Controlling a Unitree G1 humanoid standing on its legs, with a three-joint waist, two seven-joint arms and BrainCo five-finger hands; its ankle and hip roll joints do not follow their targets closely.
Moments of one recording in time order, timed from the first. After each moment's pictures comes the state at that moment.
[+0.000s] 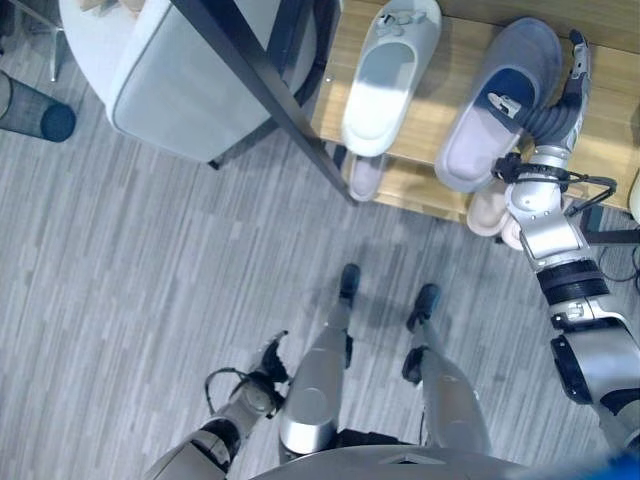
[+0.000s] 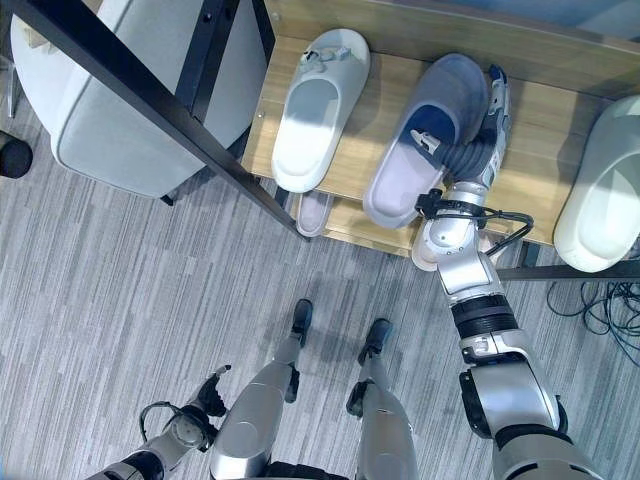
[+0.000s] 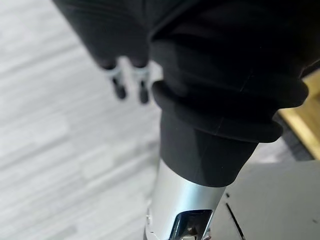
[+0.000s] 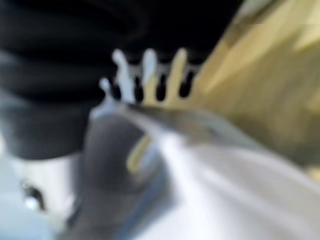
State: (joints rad) left arm -0.18 0.26 -0.53 1.13 0.10 -0.18 0.28; right arm -0.77 -0.50 0.13 0.51 -0.06 -0.15 -0.66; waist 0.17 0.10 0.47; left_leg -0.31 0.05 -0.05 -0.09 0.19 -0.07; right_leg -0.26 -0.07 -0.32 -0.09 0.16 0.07
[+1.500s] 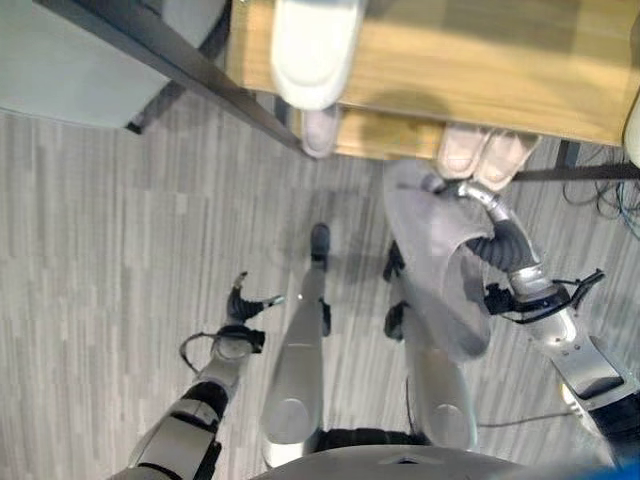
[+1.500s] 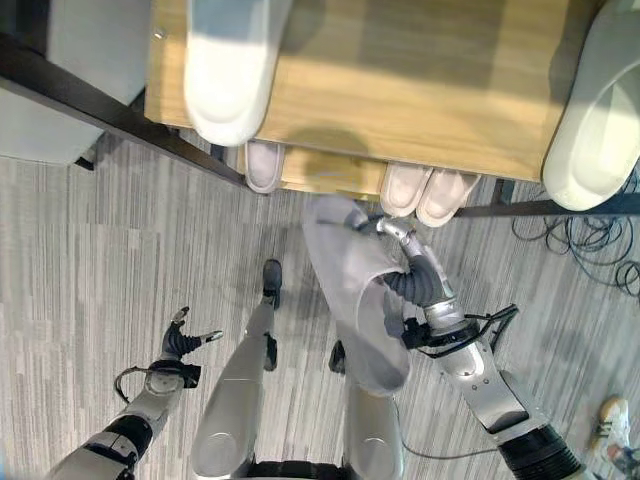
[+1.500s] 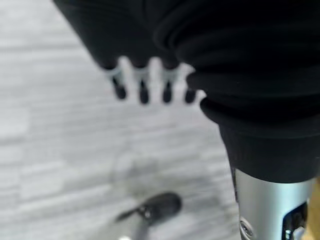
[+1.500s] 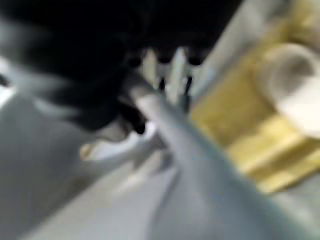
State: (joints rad) left arm -0.30 0.34 -0.32 1.07 -0.11 -0.30 0.41; right arm -0.13 -0.79 0.32 -0.02 -0.25 -0.38 -0.33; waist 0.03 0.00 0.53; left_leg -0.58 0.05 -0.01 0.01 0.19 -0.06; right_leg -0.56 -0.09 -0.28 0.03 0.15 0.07
